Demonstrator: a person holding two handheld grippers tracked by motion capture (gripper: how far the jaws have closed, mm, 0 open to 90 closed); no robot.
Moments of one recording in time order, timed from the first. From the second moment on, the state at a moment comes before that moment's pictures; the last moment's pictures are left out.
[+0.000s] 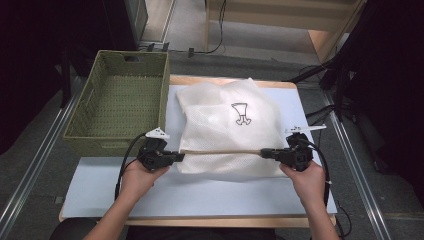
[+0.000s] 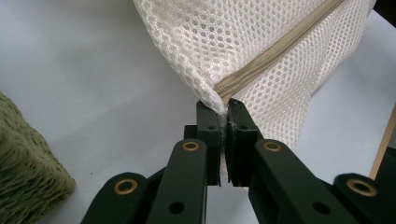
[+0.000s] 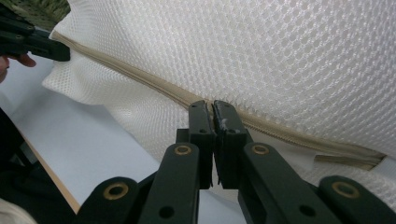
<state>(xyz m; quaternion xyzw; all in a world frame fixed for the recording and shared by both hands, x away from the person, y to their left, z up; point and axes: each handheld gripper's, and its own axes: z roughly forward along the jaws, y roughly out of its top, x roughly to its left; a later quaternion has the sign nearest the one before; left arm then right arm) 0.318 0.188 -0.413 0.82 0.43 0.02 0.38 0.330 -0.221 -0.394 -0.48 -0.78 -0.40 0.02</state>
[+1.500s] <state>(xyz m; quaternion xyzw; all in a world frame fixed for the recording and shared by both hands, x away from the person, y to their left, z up) 0.321 0.195 -0.415 0.82 0.44 0.04 0.37 0.322 -0.264 -0.393 -0.54 -0.75 -0.39 -0.02</state>
